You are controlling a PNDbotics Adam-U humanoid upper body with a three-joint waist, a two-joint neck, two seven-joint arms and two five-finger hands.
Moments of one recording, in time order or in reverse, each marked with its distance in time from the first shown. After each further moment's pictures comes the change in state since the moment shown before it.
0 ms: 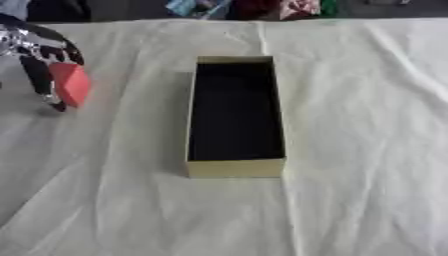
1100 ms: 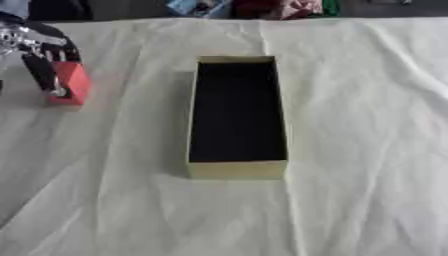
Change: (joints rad) left arm 0.000 0.000 0.004 -0.011 -0.004 0.017 0.005; right arm 0.002 0.007 0.000 0.000 0.006 -0.001 -0.003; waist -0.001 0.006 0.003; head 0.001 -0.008
